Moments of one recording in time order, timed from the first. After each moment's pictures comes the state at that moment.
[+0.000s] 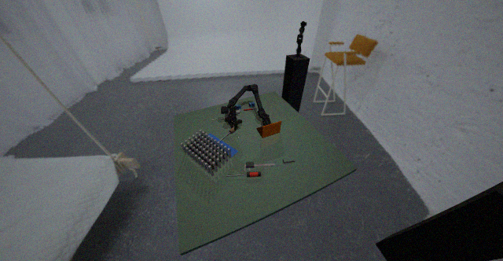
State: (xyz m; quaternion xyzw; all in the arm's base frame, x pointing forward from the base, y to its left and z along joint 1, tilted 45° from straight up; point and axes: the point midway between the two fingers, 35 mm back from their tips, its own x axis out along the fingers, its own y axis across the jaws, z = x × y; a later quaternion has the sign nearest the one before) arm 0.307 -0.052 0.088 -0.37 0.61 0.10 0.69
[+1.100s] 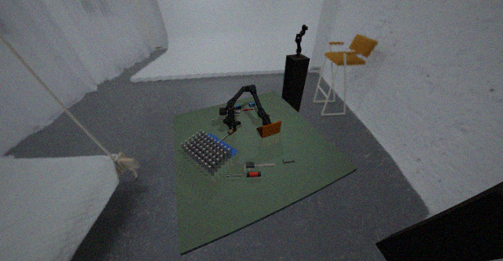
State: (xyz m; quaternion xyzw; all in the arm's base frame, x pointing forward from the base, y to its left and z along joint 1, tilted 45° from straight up) arm 0.324 -0.042 0.079 -0.37 0.61 0.10 0.69
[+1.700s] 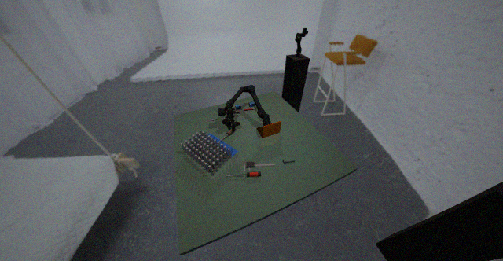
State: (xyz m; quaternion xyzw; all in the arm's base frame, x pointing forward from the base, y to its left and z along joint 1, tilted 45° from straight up) arm 0.334 -0.037 0.075 -0.37 0.61 0.10 0.69
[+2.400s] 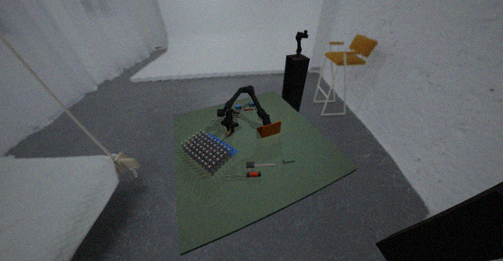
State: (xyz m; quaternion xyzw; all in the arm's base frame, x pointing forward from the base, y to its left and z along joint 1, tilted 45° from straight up) arm 0.346 -0.030 0.070 -0.37 0.61 0.10 0.69
